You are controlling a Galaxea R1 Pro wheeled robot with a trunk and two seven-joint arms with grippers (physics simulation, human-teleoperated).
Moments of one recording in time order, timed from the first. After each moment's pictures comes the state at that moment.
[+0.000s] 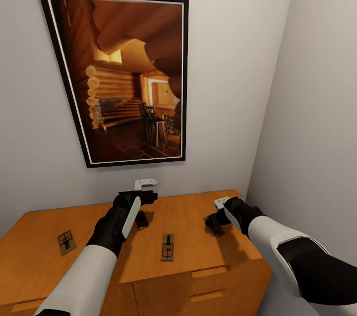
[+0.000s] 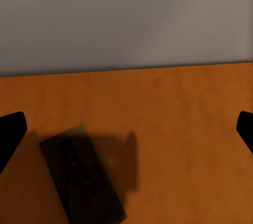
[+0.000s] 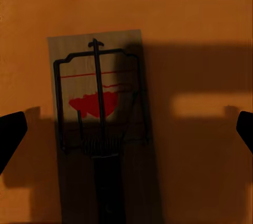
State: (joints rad) left arm -0.73 -0.17 -0.02 -0.95 0.09 0.71 0.17; right arm -1.03 0.06 0.26 -0.12 0.03 0.55 0.21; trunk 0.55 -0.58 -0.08
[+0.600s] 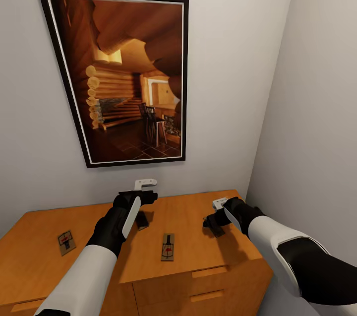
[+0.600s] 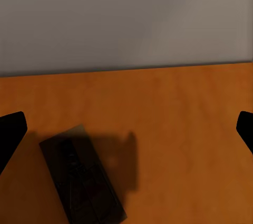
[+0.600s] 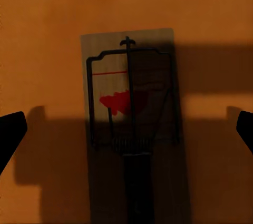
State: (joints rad) left arm -0.73 -0.17 -0.02 -0.95 0.09 0.71 0.17; right arm -1.03 0.06 0.26 -0.12 0.04 0.55 0.28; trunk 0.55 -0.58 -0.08
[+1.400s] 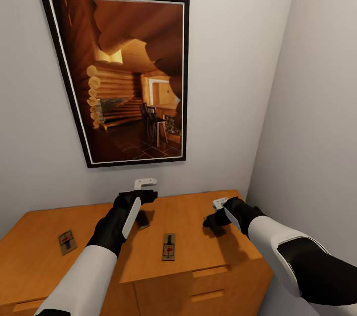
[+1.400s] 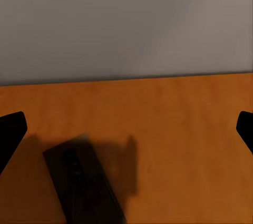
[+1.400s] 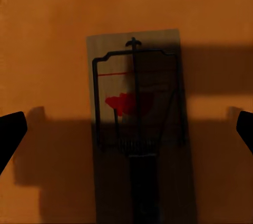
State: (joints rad) left arm -0.73 -0.17 -0.02 -0.93 0.09 0.66 0.17; right arm -1.03 0.06 0.26 -0.12 0.04 0.55 0.28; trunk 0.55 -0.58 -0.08
